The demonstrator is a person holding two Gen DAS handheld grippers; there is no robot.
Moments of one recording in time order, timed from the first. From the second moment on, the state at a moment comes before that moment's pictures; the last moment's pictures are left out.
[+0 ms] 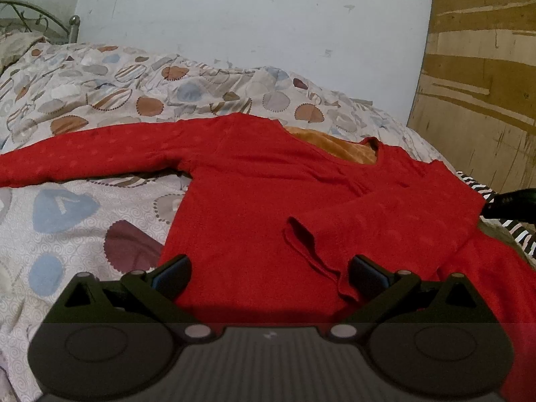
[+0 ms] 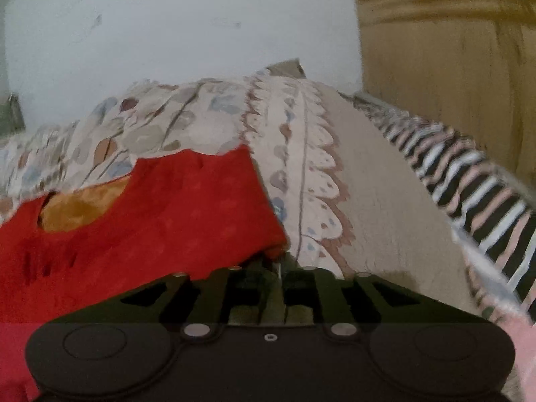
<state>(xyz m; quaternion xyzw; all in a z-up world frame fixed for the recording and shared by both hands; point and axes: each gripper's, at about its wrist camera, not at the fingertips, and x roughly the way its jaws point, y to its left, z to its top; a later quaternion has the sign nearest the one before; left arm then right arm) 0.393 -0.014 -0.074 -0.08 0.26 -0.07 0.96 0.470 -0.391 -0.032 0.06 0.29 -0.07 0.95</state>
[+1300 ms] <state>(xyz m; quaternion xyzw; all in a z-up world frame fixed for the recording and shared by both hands) 0.389 0.386 -0.087 -0.42 0.22 0.17 0.87 0.284 -0.196 -0.031 -0.10 0.26 0.14 0.95</state>
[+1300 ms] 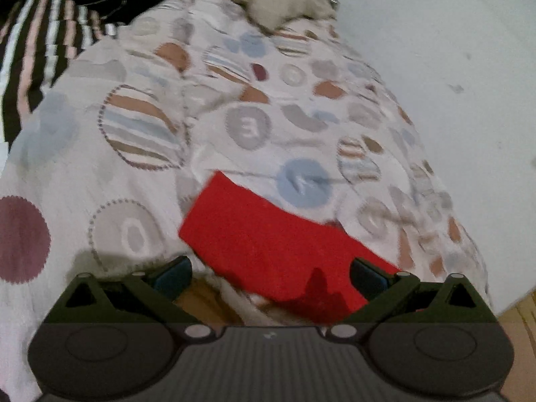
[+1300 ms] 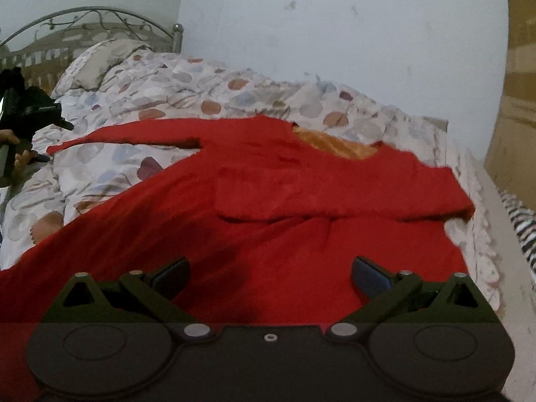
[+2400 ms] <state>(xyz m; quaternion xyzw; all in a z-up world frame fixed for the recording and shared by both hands) 0.394 0.195 0.124 -0.12 0.02 -0.01 0.99 0.262 -0.226 -0.018 -0.02 0.20 0.12 0.97</state>
